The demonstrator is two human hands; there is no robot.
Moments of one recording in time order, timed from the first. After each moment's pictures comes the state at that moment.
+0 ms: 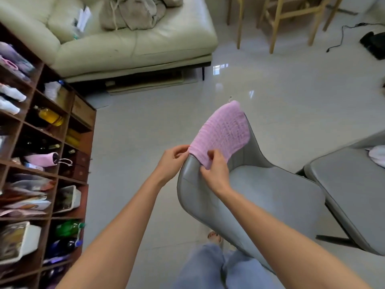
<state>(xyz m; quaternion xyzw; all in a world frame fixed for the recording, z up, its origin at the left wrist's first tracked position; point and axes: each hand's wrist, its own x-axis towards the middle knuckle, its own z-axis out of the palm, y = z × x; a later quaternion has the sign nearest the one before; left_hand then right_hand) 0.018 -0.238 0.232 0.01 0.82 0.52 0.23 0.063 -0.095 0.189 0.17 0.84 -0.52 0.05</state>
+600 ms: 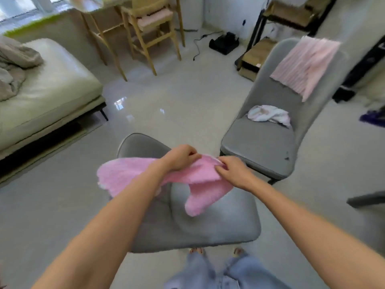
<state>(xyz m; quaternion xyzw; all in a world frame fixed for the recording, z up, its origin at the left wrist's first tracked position) 0.013 -0.025 0.266 0.47 0.82 0.14 0.31 0.179 0.089 0.249 0.25 0.90 -0.35 0.03</state>
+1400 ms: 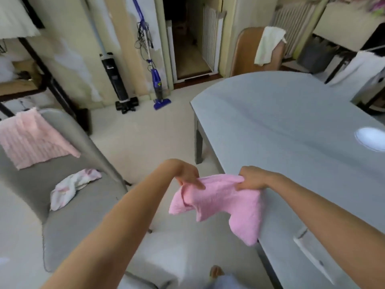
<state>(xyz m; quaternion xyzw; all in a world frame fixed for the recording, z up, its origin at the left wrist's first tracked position) 0.599 0.354 0.327 0.79 0.37 -0.34 0.35 0.806 0.260 0.297 0.69 0.63 -0.34 0.12</state>
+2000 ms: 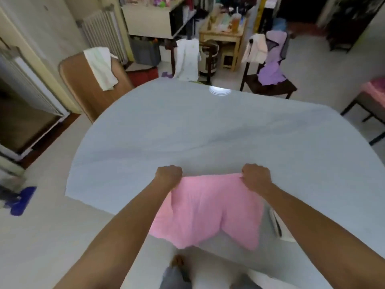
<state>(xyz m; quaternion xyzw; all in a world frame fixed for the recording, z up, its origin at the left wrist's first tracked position) 0.907 0.461 0.297 0.95 0.07 -0.30 -0.04 0.973 0.223 0.269 0.98 0.11 -0.16 0.07</state>
